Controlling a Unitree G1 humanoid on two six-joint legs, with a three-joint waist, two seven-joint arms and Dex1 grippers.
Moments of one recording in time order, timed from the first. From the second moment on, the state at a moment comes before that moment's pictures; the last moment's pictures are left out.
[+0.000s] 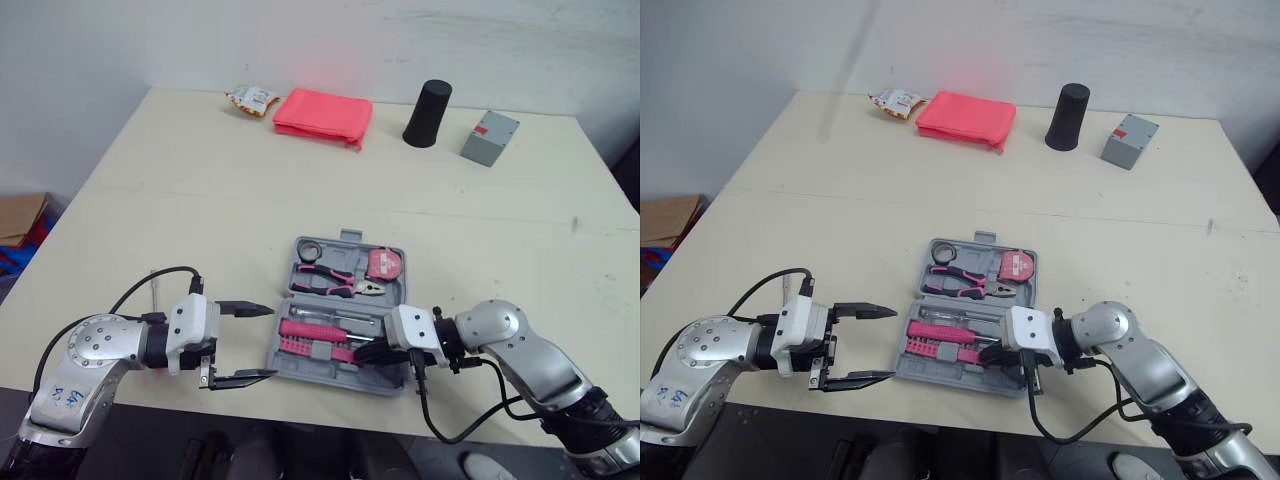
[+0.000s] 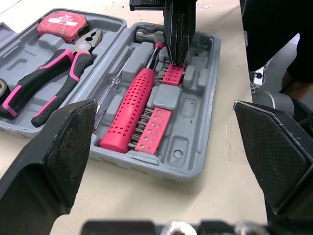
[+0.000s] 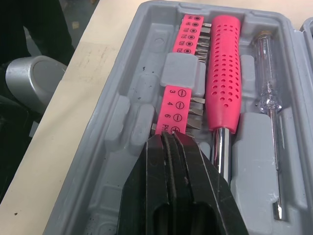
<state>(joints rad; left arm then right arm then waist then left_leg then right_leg) 0.01 0.78 0.08 -0.37 -0.49 0.19 -1.13 -0.29 -0.74 0.36 -0.27 0.22 0.28 1.19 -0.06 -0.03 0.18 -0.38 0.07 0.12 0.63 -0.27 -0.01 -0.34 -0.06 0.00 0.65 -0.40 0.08</state>
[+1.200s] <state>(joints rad) 0.39 0.76 0.95 0.34 -0.47 -0.06 -0.79 -0.02 -0.94 -0.59 0.72 0.44 -0.52 1.40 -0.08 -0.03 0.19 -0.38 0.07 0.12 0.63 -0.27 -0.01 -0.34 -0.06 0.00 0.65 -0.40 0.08</state>
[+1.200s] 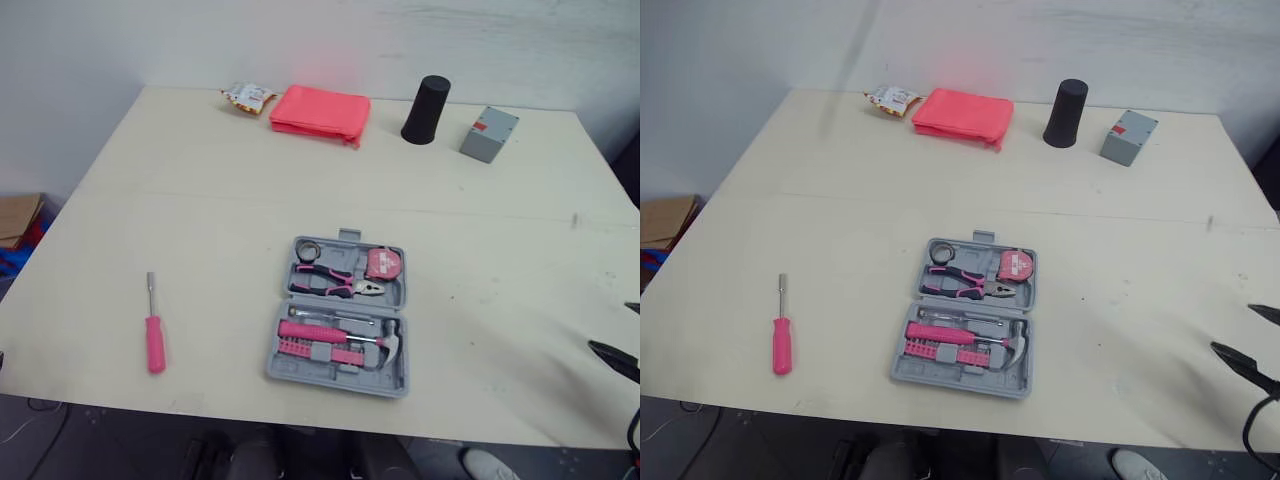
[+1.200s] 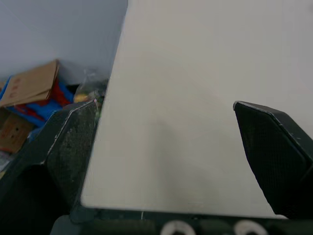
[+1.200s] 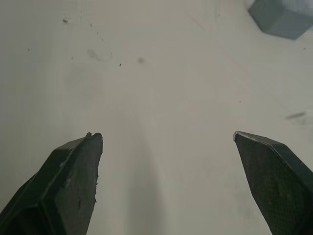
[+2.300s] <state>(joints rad) 0.32 0.33 0.48 -0.77 -0.61 1.03 0.22 -0.12 -0.57 -0.10 -0.27 0.77 -0.04 1.40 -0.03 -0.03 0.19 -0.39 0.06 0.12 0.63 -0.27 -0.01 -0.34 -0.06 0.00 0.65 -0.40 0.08</state>
